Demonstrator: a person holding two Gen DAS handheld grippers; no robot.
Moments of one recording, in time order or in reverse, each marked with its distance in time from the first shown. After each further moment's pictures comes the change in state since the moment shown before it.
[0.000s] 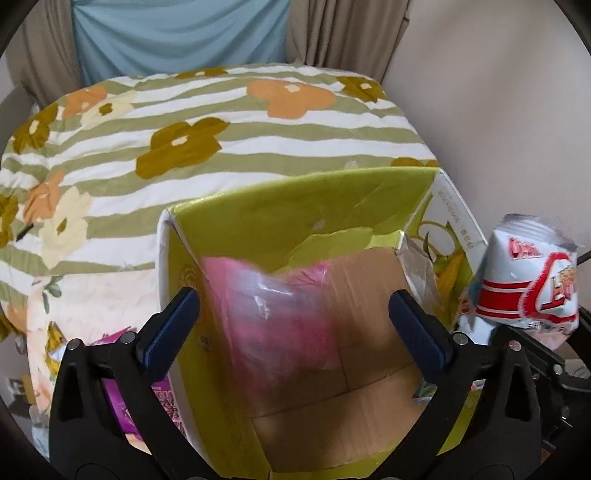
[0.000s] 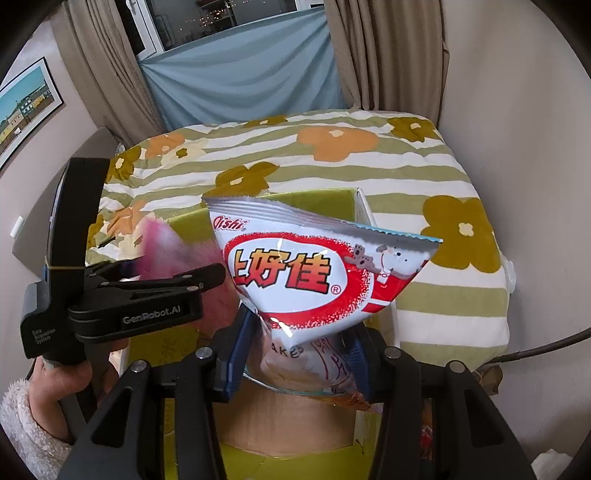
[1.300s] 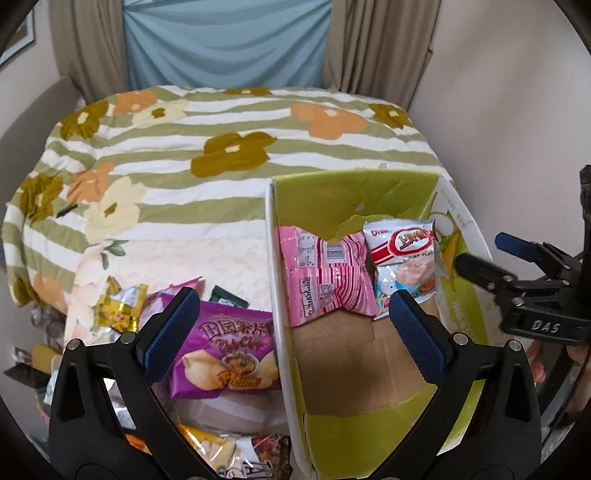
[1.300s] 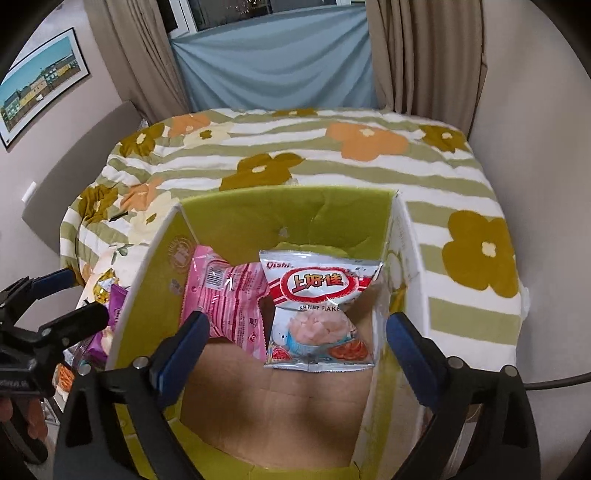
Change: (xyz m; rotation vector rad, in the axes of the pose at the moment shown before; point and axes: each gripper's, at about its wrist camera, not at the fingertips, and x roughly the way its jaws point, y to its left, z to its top) left arm -0.109 0.033 -0.066 -0.085 -0.107 0.115; right arm 0.013 0.006 0.008 -0.137 -0.014 0.060
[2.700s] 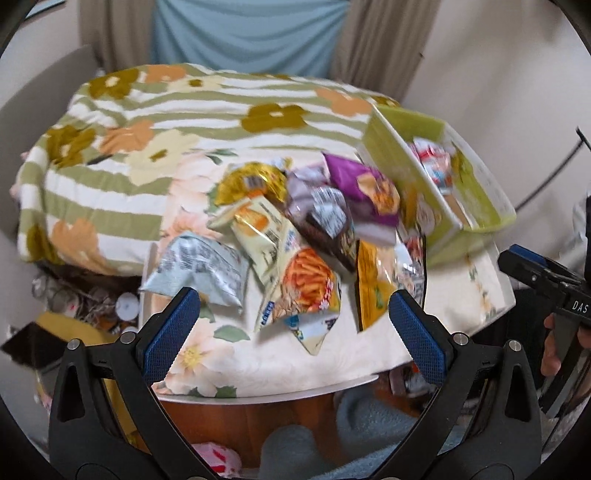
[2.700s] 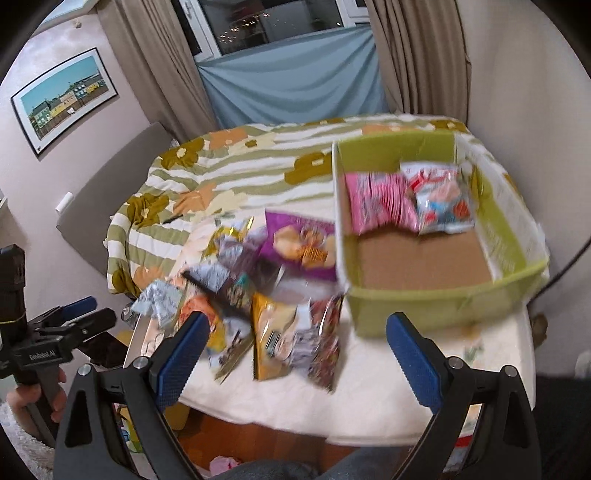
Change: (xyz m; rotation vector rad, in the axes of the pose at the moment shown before) left arm -0.121 0.243 -0.198 0.026 0.026 -0.135; right arm -0.076 0.227 -0.168 0.150 -0.061 0.043
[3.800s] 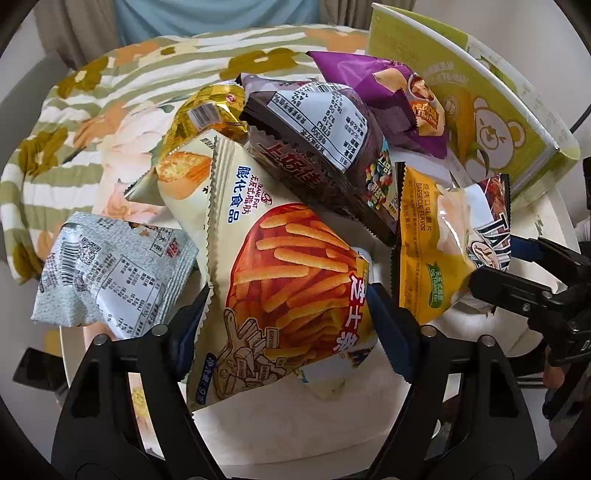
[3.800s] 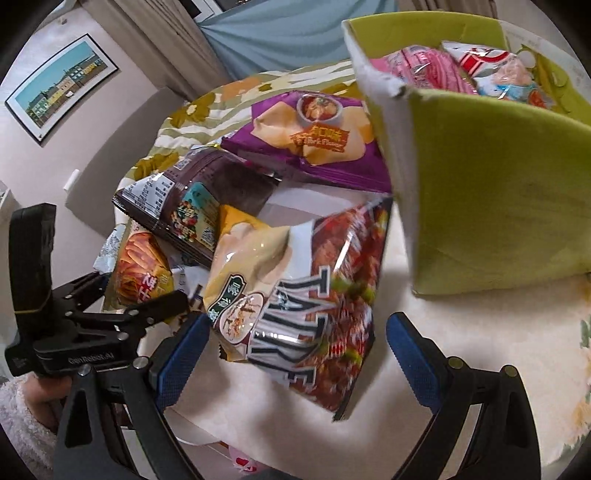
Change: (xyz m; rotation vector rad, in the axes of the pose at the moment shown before) left arm 0.147 -0.024 -0.012 0.117 0.155 0.096; right arm 0.139 -0.032 -0.043 0.022 0.147 0.190
